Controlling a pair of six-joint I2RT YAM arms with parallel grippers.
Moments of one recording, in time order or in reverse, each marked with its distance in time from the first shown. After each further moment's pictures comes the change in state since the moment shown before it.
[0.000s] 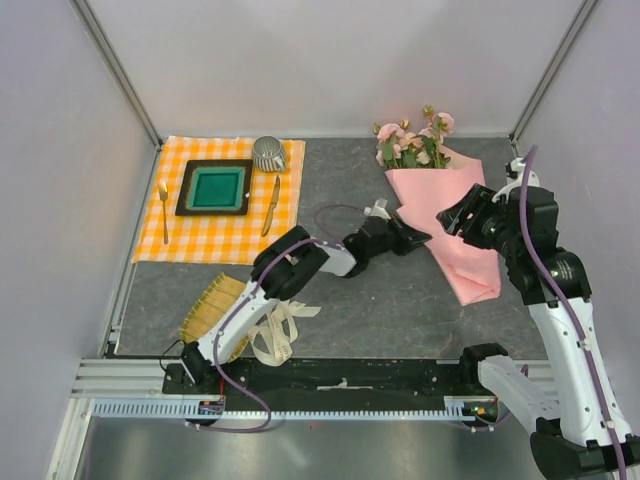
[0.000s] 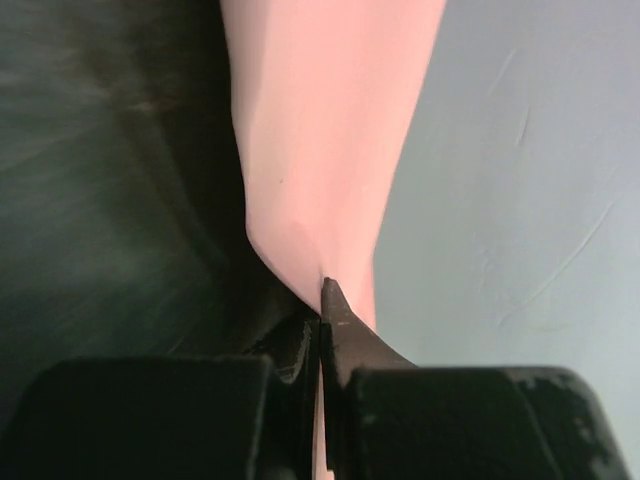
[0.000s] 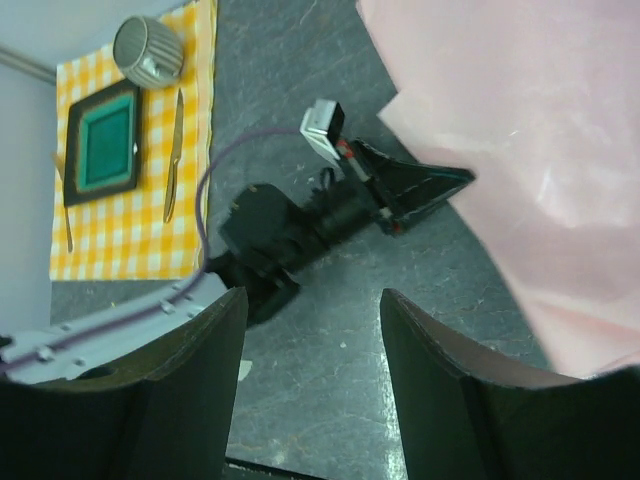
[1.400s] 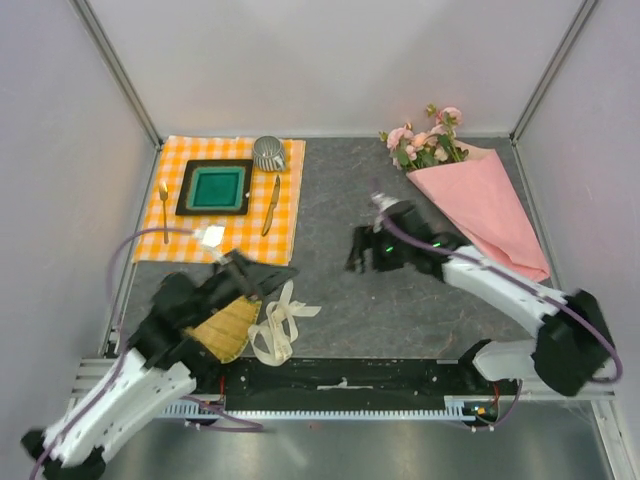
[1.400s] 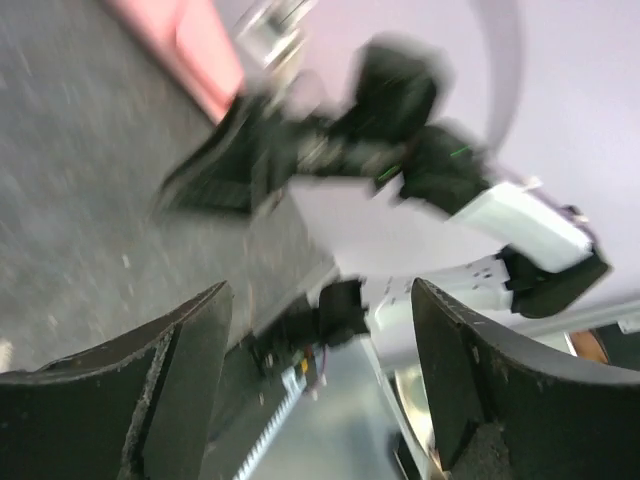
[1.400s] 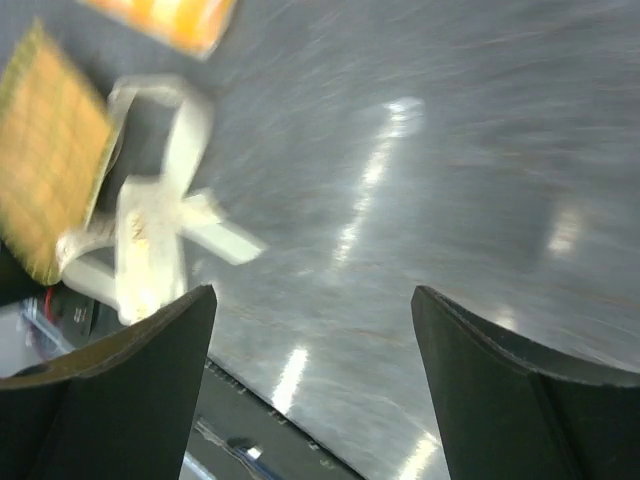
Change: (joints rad) left arm 0.150 -1.938 -1.031 -0.749 0.072 0.328; right arm 0.379 0.339 -0.242 0.304 -0.079 -0.056
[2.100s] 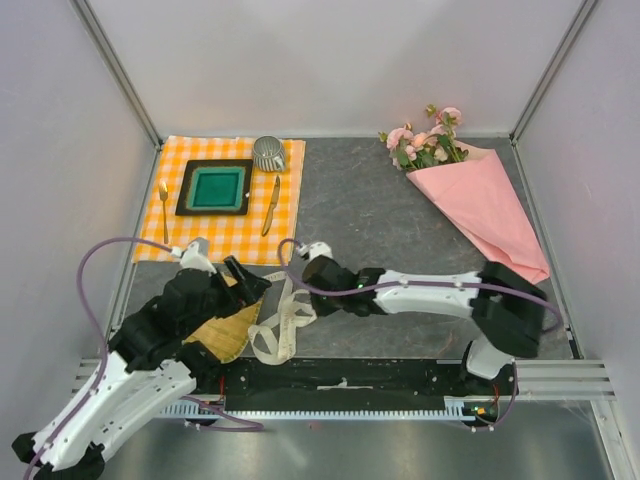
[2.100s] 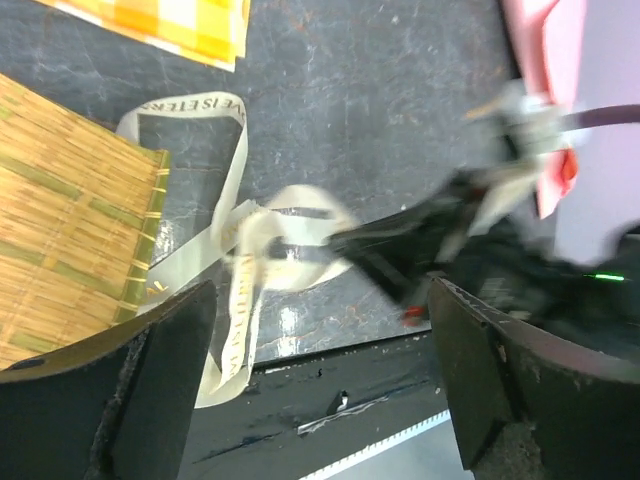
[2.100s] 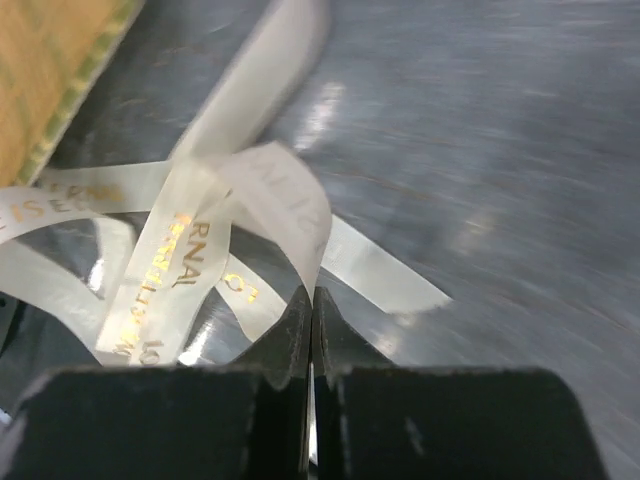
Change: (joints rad) left arm -0.003 -0.211 0.222 -0.919 -0.497 0.109; right arm 0.632 0.492 0.112 0.264 0.345 0.123
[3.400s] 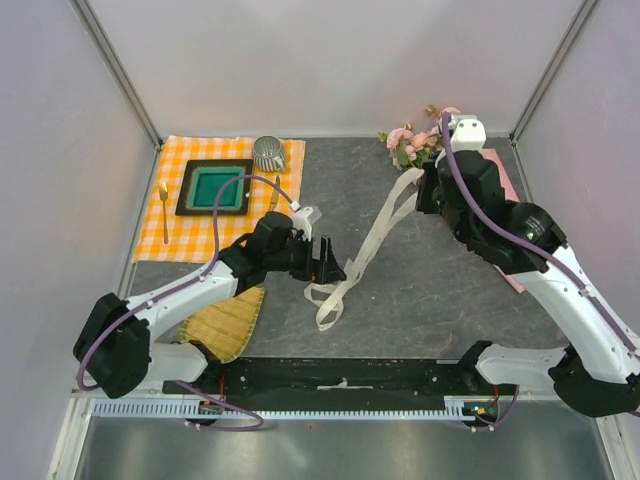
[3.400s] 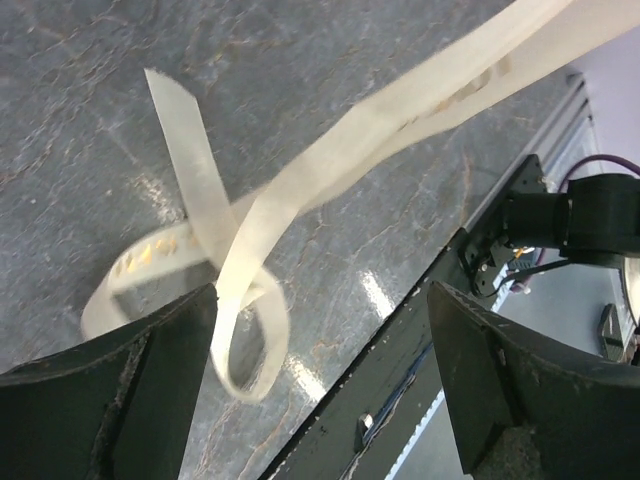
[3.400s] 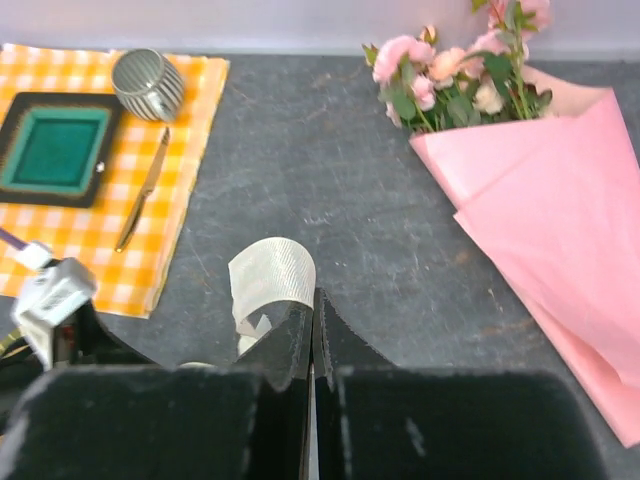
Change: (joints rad) left arm -0.005 0.896 0.071 0.766 0.600 0.440; right arm -0.416 -0.535 0.584 -0.690 0.427 -0.225
